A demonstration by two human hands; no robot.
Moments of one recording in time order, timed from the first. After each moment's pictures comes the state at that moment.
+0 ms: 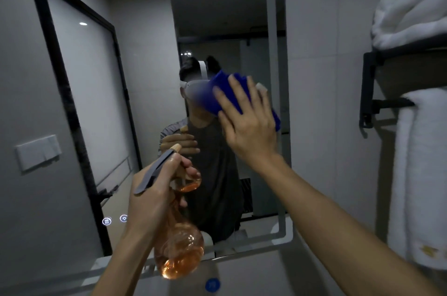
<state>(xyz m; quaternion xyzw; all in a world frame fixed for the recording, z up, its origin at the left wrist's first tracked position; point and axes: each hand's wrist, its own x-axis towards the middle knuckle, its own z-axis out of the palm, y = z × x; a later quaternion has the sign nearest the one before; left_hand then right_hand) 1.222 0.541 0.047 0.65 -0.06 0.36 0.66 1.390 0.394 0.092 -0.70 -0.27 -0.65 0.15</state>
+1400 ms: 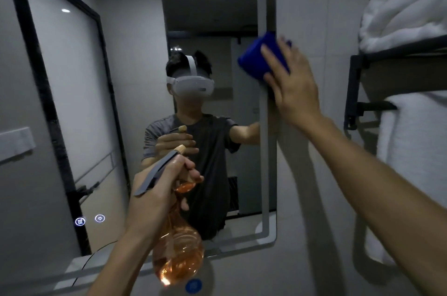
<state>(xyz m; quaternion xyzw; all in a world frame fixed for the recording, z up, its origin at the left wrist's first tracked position) 1.238 0.523 0.035 0.64 -0.12 0.31 0.70 1.427 0.279 0.153 -0.72 -0.26 -0.63 0.12</state>
